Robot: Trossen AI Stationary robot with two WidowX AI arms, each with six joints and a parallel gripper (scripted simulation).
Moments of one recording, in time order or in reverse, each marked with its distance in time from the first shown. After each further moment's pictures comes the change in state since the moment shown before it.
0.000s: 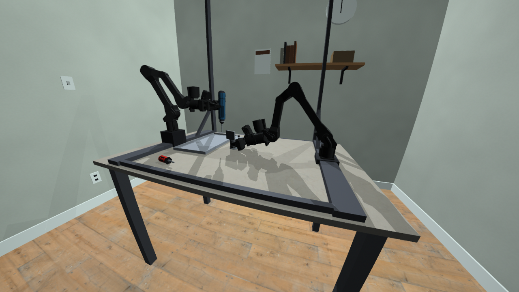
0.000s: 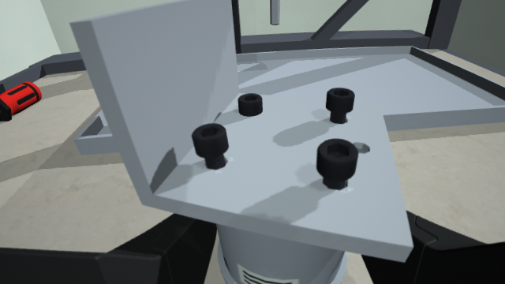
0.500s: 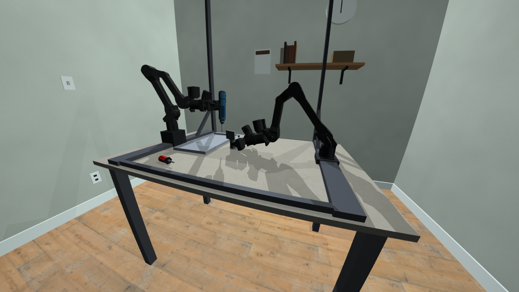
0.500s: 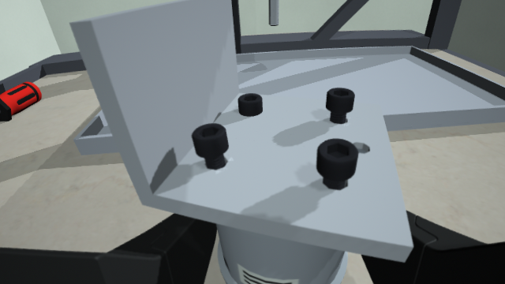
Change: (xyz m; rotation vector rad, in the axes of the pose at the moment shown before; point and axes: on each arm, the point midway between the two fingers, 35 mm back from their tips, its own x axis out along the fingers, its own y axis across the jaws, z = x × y) left arm 0.000 0.000 0.000 0.000 0.000 0.000; right arm 0.003 -0.001 0.000 0.000 0.000 0.001
